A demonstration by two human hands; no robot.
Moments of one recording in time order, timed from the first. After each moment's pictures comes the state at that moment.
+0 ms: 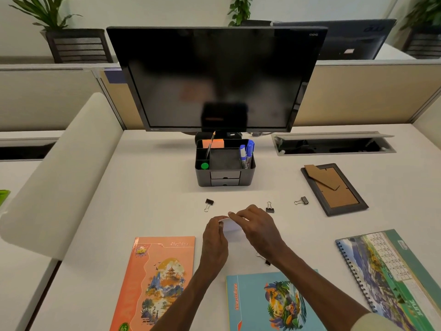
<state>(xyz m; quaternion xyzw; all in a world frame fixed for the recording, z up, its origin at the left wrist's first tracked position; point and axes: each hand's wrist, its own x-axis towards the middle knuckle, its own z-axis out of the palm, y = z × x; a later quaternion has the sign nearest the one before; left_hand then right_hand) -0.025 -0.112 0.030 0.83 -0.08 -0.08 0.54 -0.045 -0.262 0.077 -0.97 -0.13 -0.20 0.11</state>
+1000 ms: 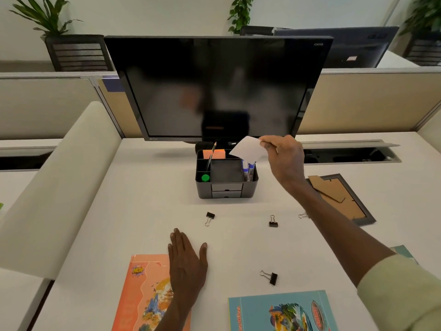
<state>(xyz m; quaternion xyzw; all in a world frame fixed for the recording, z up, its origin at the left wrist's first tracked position) -0.001 -0.054 -0.003 0.97 -0.03 0.02 0.23 0.085 -0.341 0.205 -0.90 0.08 -0.36 0.22</state>
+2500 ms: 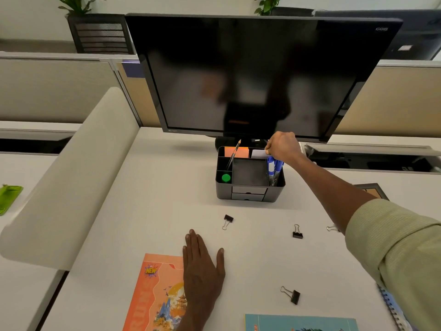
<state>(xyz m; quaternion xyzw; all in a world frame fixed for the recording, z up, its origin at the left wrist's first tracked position) -0.003 -0.056 0.001 0.97 -0.01 0.03 0.22 0.240 -0.363 0.128 -0.98 0.14 -0.02 0.13</state>
